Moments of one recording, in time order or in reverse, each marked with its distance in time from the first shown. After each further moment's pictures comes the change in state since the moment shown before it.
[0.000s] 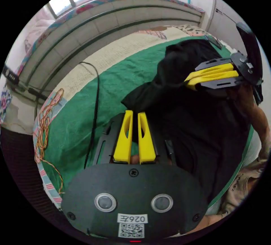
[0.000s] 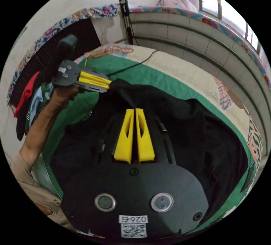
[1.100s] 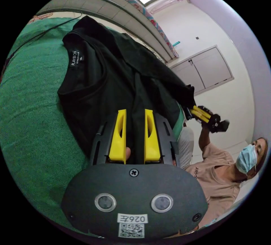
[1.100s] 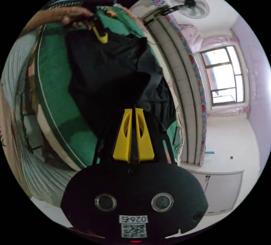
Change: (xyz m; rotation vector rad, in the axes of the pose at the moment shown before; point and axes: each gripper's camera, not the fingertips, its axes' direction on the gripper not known) left arm -0.020 0.215 -0.010 0.111 0.775 -0.292; right arm -0.193 0.237 -0.080 -0.321 0.757 -0.586
